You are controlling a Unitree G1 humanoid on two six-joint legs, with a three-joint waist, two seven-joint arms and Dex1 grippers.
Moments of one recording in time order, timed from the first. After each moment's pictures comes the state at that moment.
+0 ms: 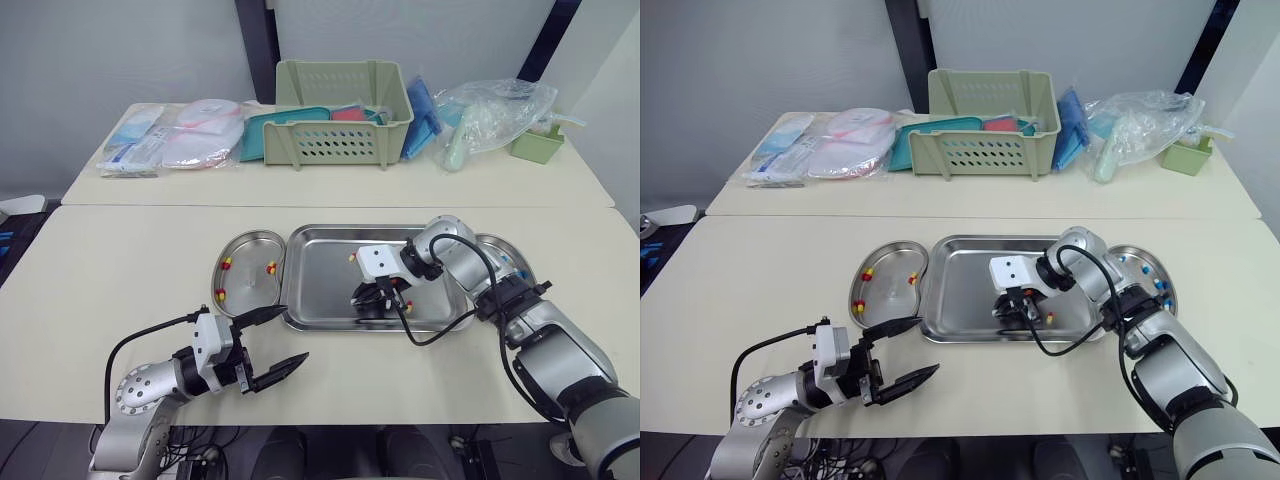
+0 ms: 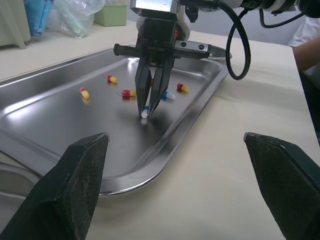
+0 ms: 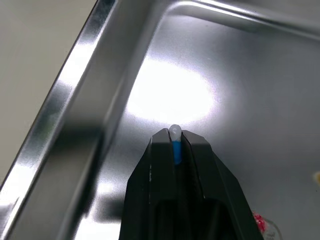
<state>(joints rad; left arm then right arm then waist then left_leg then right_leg) 0.17 0.52 0.05 -0.17 -0.47 -0.10 -1.10 -0.92 -0.43 0.56 0.51 -0.08 0.04 1.42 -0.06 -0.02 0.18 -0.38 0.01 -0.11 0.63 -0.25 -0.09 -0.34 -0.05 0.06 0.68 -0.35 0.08</state>
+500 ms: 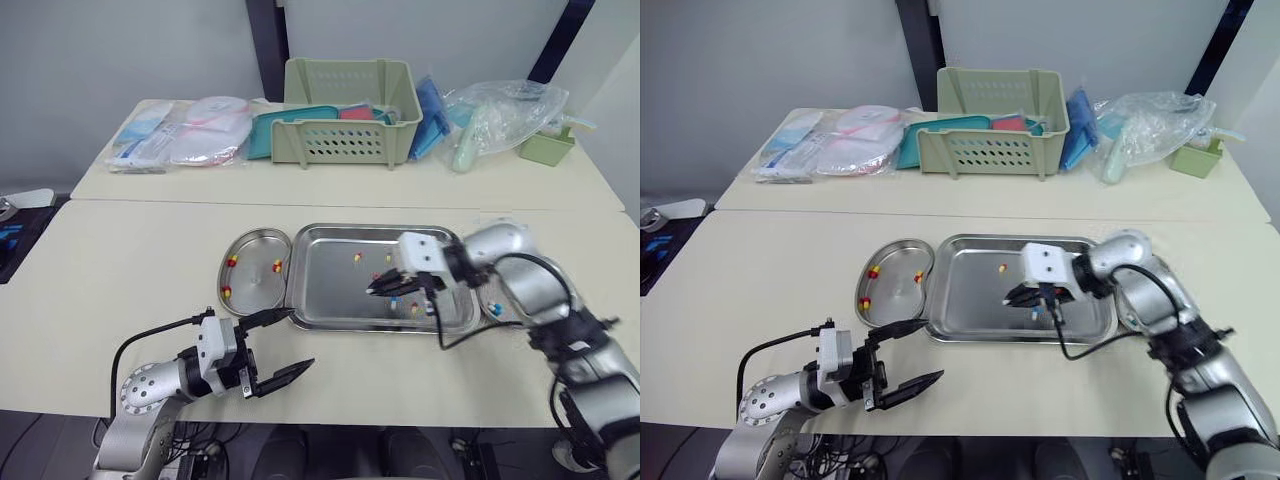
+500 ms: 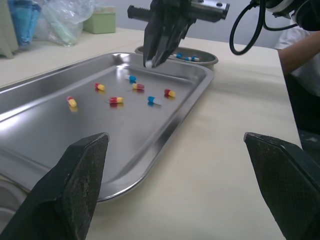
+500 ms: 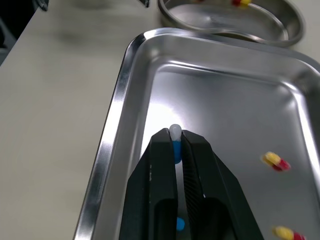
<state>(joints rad) 0.16 0.51 0.02 -0.18 -0.48 -0.12 -1.16 -0.57 -0.69 0.22 -0.20 0.13 0.44 1.31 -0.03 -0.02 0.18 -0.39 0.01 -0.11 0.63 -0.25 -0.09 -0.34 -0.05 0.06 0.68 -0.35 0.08</state>
